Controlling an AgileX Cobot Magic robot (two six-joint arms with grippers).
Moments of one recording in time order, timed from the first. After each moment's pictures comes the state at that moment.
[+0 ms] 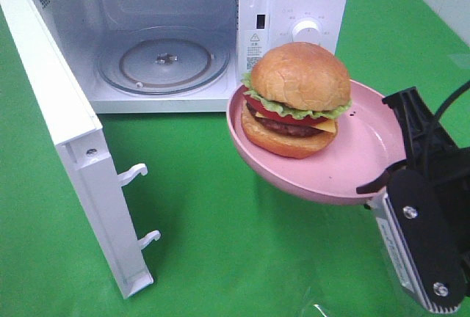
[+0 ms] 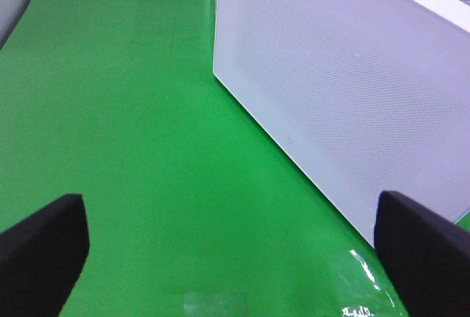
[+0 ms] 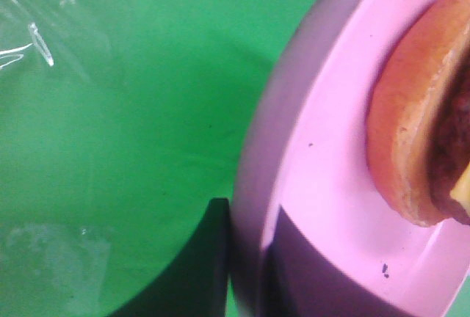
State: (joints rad) left arm 0.02 0.00 -0.52 -0.14 1.08 0.07; right arm 0.65 1.05 -0.44 -0.24 0.29 -1.20
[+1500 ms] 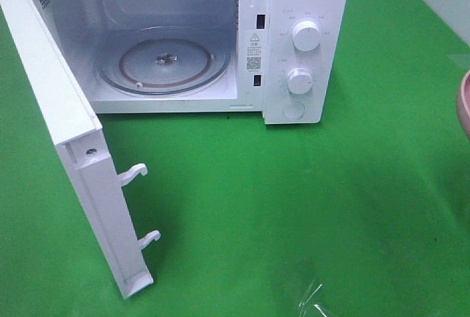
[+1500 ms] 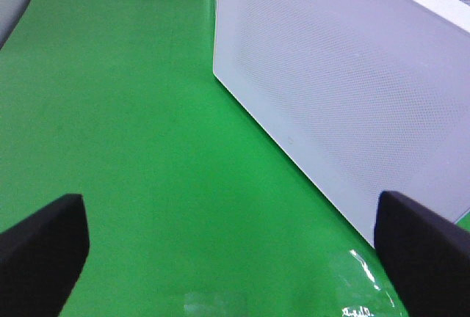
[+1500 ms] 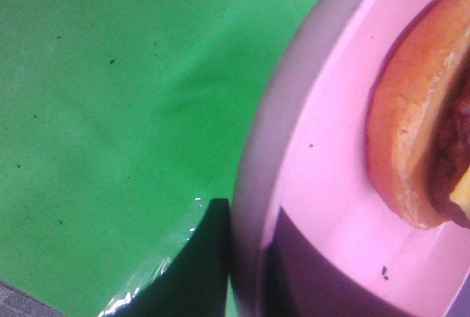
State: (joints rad) left arm 0.02 0.00 -0.52 -0.14 1.08 0.07; right arm 0.65 0.87 -0.39 -0.83 0.88 0.07
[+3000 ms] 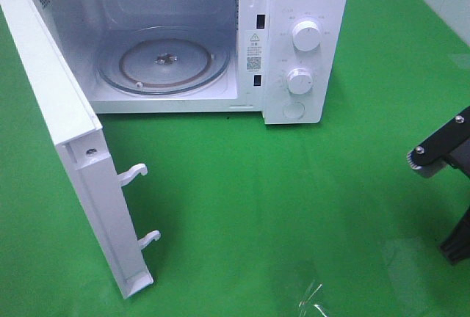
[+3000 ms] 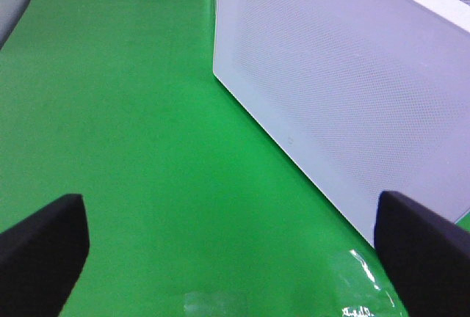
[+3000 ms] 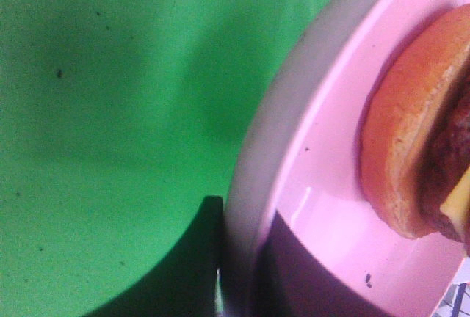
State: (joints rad) left arm 0.02 0.00 -0.52 -0.14 1.08 0.07; right arm 0.65 1.46 -0.50 -0.90 0.95 0.90
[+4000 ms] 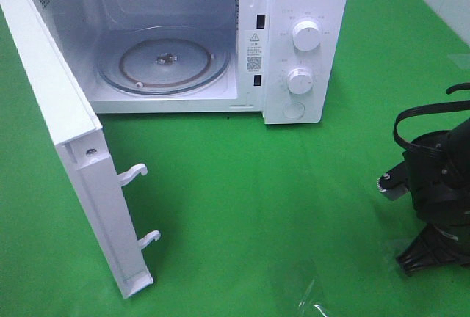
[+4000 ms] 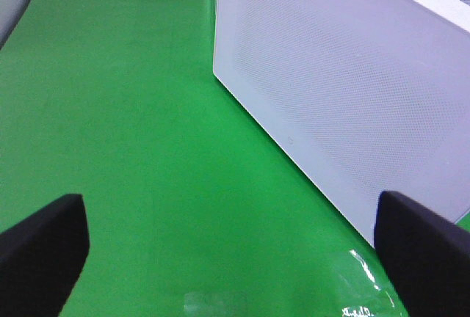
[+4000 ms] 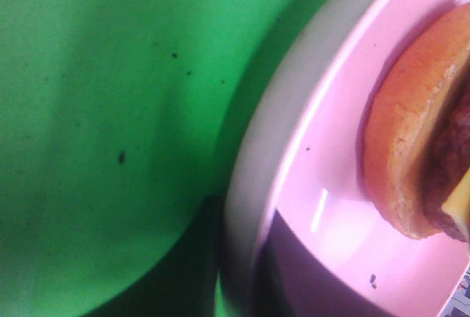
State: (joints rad) left arm 0.02 0.00 -0.52 -0.14 1.08 0.07; right arm 0.54 1.84 -0.55 -1.00 0.73 1.13
